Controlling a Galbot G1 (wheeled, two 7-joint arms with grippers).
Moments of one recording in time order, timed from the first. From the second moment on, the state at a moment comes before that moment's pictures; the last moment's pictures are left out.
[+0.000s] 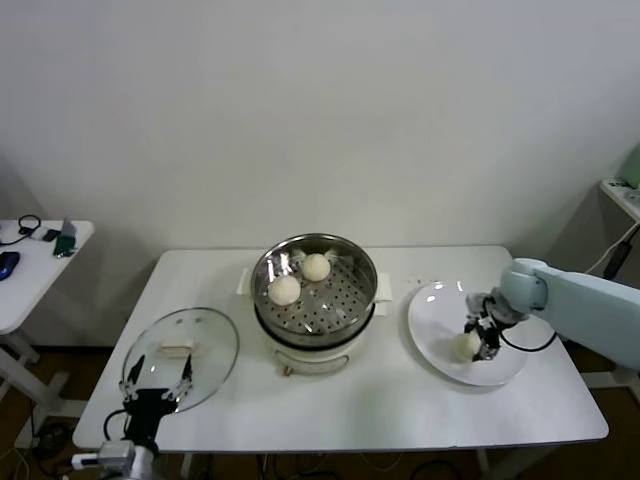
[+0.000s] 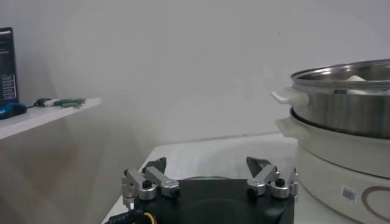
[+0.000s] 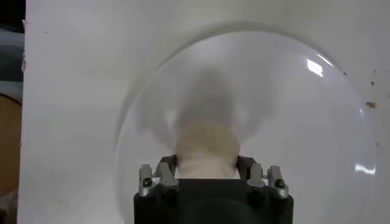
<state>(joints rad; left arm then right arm) 1.63 -1.47 -0.75 -1.96 -0.06 0.01 0.05 0.30 0.67 -1.35 1.21 0.20 -0.20 -0.92</state>
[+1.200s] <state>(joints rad) 1.64 -1.48 -0.77 -2.00 -0.03 0.03 0.06 0.81 1.06 -1.45 1.43 0.07 0.44 -0.90</state>
